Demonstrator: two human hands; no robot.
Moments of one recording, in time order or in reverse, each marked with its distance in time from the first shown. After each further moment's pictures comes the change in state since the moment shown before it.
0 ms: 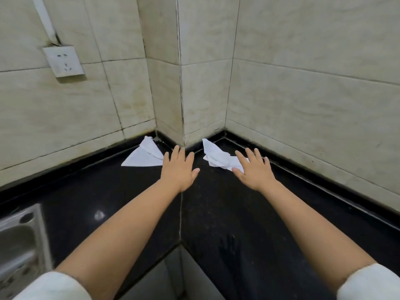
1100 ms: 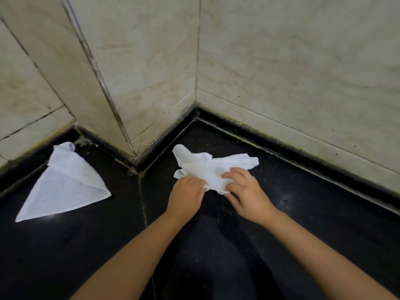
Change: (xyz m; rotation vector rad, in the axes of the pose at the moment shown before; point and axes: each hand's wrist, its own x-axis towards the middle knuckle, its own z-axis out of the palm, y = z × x) left_hand 0.233 0.037 0.182 -0.576 0.060 0.476; right_hand 0.160 0.062 0.136 0.250 0.139 -0.226
